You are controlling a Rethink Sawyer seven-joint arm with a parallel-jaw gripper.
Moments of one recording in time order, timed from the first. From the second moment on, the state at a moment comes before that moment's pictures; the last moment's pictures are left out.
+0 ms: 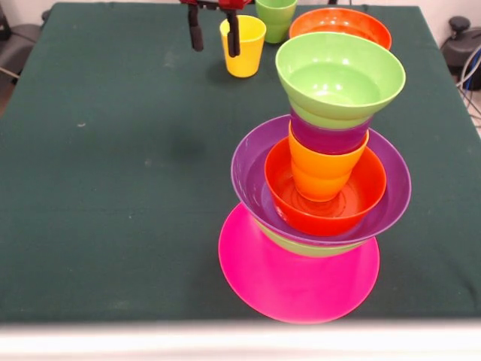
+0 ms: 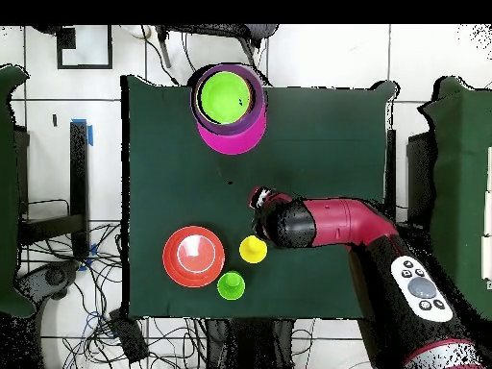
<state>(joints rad) -0.68 -0.73 0.43 1.84 -0.48 0.45 2.25</state>
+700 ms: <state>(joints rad) -0.73 -0.77 0.43 1.91 -0.48 0.45 2.25</state>
